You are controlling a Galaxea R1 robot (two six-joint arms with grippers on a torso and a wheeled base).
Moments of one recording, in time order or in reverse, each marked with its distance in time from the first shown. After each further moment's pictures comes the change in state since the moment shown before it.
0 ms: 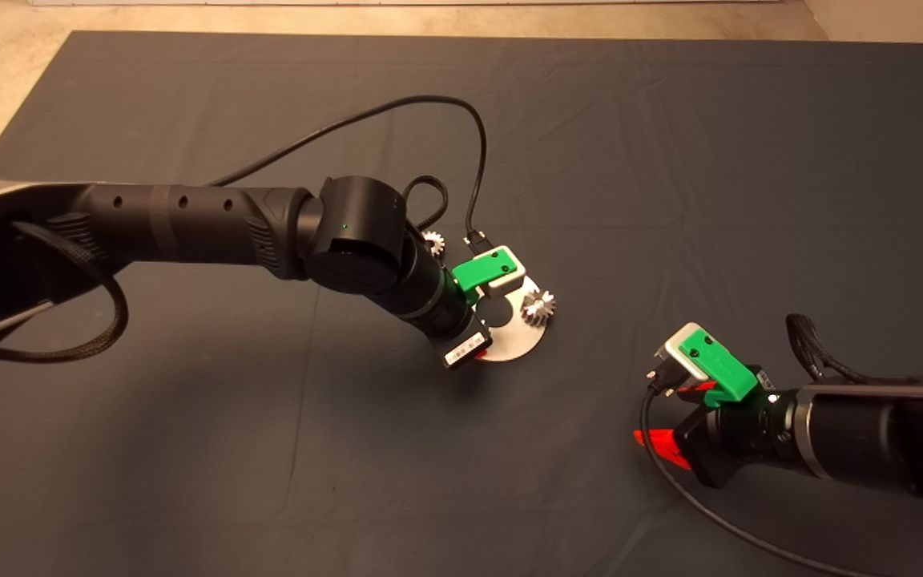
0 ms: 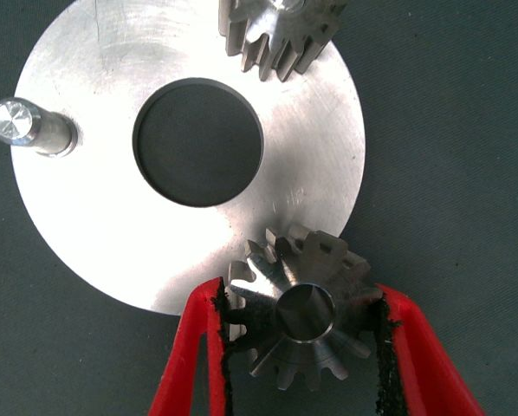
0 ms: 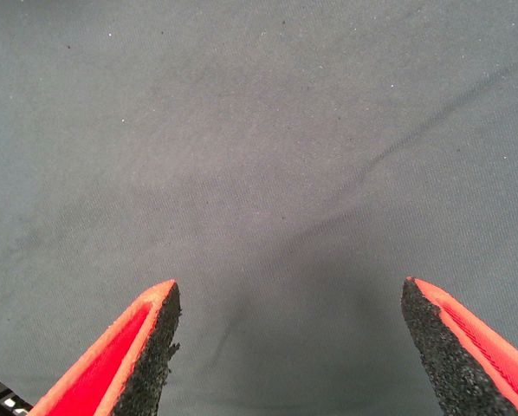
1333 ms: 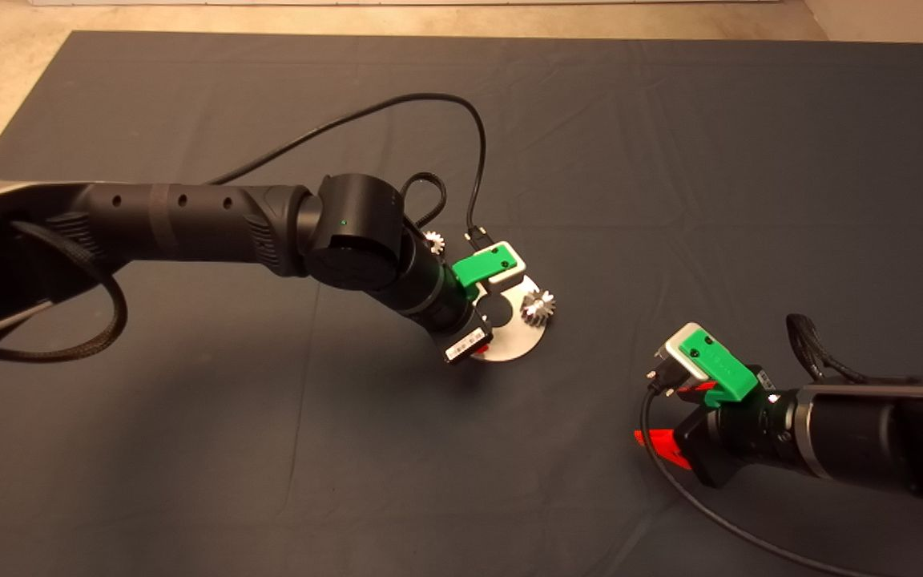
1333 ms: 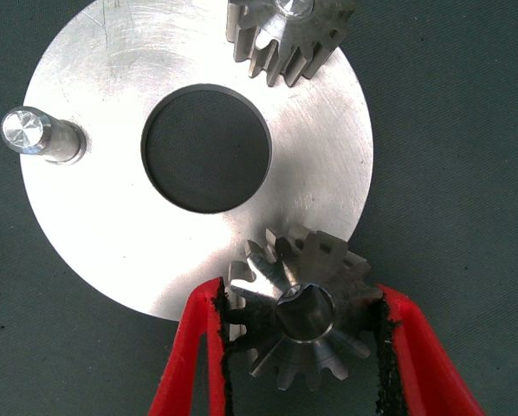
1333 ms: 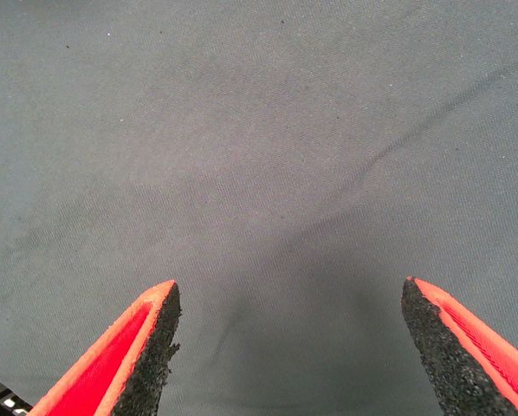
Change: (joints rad) left arm 0.000 -0.002 -0.014 -0.001 -0.014 0.023; right arm 0.000 0.000 0.000 0.000 0.000 0.000
